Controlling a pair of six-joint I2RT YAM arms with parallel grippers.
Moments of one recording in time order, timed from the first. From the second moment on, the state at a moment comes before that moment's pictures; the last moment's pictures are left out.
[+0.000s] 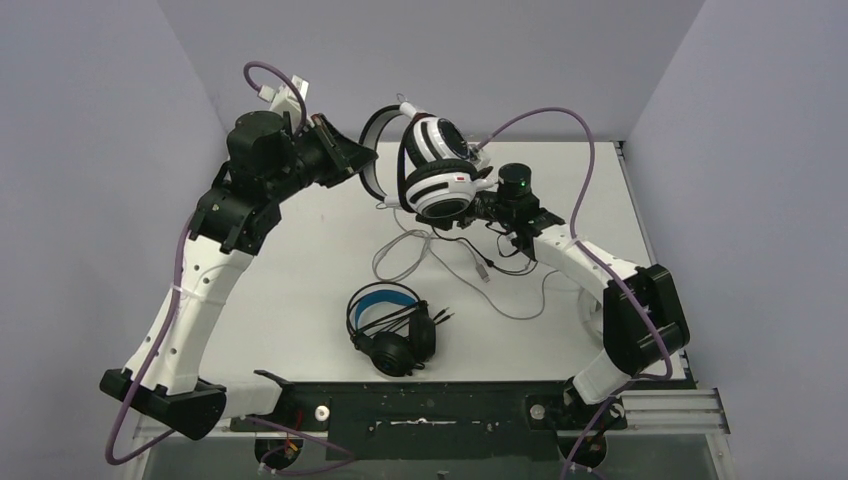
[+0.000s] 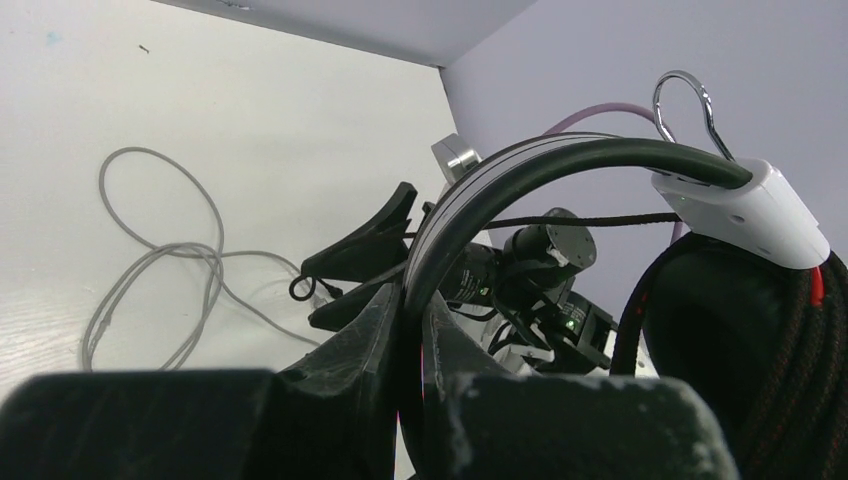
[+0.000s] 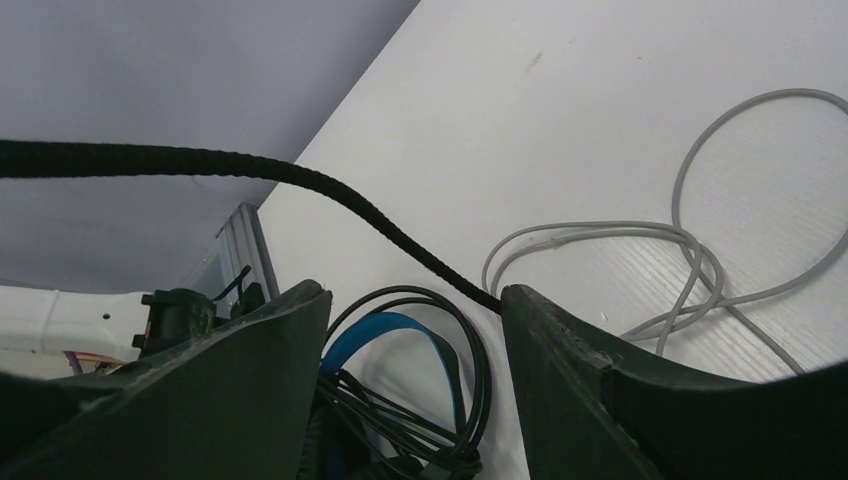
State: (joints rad) left arm -0.42 1.27 1.63 -0.59 0.21 -0.78; right arm 0.45 1.59 1.08 0.23 -0.73 0.52
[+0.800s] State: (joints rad) left arm -0.35 1.35 1.81 -0.58 0.11 -0.84; right arm 0.52 1.69 0.88 0.22 -0.65 0.25
